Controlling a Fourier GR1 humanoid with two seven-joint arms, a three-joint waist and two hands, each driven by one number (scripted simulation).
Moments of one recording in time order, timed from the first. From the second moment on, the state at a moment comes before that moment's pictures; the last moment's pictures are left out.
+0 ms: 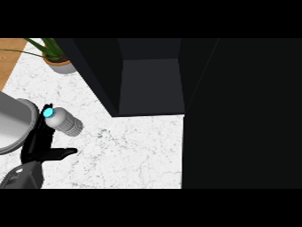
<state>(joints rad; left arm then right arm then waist) -0.36 0.27 0.37 -0.44 0.06 -0.35 -0.74 0.97 -0.13 0.29 -2.49 -0.06 0.25 -0.21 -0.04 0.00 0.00</state>
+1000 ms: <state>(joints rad) -0.48 0.21 0.43 -0.22 0.10 -0.36 -0.85 1.02 -0.15 0.30 -2.49 -0.06 0.26 -0.27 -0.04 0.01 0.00</state>
